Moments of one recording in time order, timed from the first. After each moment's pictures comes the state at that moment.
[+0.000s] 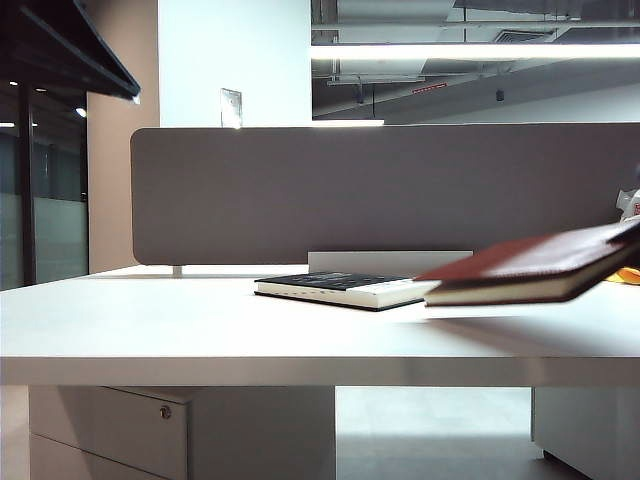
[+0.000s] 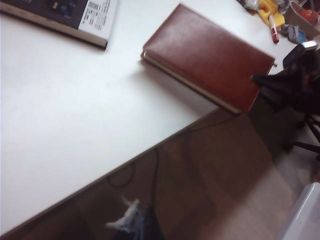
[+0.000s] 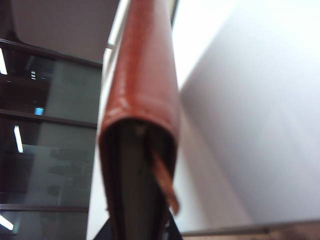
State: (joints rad) left arm -0.22 0.99 0.80 -0.41 0.65 -0.06; right arm -0.19 1.37 0.25 0.82 -0.77 1.06
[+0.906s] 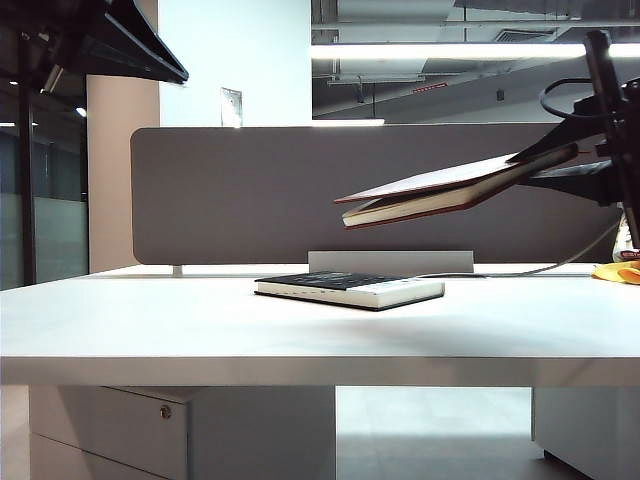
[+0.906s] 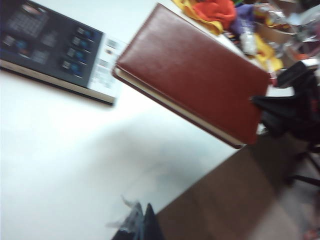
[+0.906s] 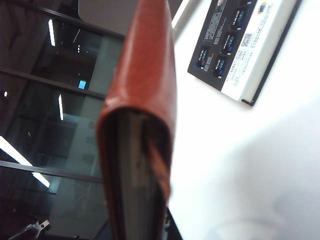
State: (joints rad) left arm -0.23 1.19 0.97 -0.24 0.63 -0.15; right arm 0.02 1.45 0.51 0.83 -0.72 1.18
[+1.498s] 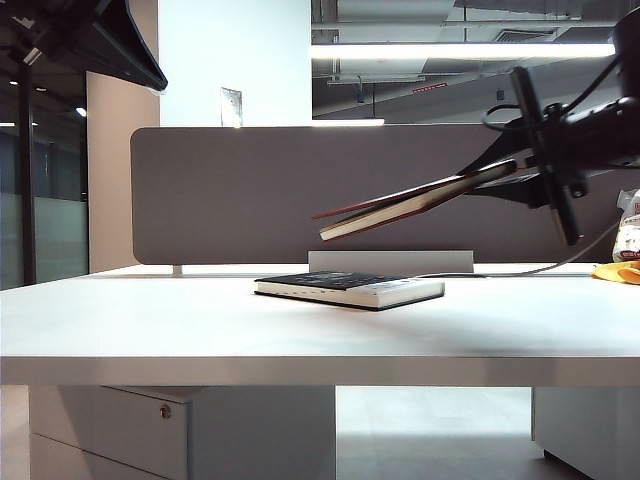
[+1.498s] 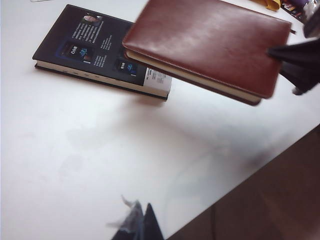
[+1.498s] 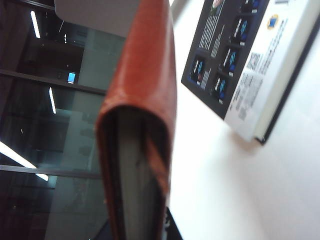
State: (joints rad) left arm -0.24 1.20 1.06 -0.40 0.44 0.03; right arm 0.08 1.71 0.87 0.66 -0.70 1.18
